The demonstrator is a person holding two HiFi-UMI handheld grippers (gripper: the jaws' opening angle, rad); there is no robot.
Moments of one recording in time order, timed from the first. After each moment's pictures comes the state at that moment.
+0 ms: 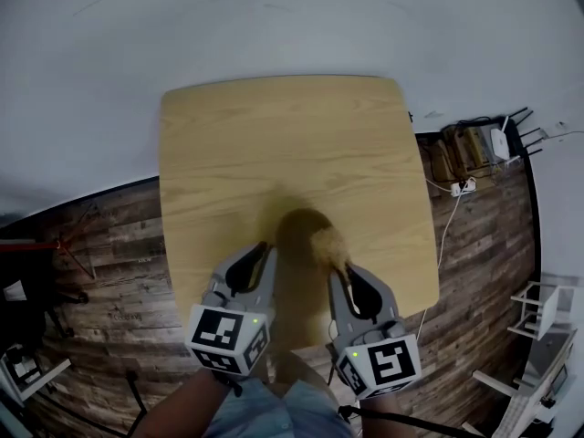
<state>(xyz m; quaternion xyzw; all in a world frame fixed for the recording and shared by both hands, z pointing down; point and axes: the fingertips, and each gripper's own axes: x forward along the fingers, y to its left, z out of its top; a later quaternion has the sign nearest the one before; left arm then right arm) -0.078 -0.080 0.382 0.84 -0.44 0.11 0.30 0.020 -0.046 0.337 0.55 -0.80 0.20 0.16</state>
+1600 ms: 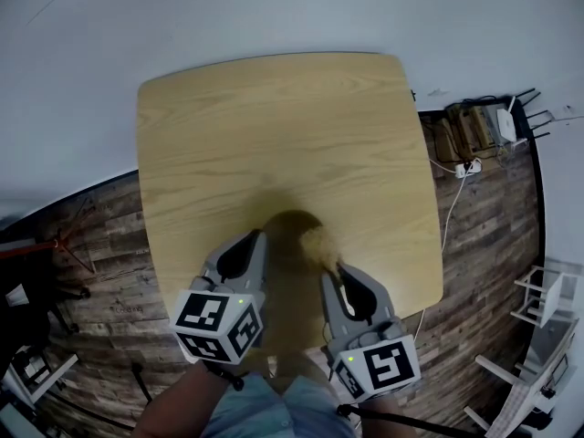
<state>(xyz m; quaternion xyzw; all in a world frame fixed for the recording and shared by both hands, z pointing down) -0.069 -0.103 0.419 0.80 -0.45 0.13 0.37 0.028 -0.050 0.365 0.53 -0.80 0.24 0.16</state>
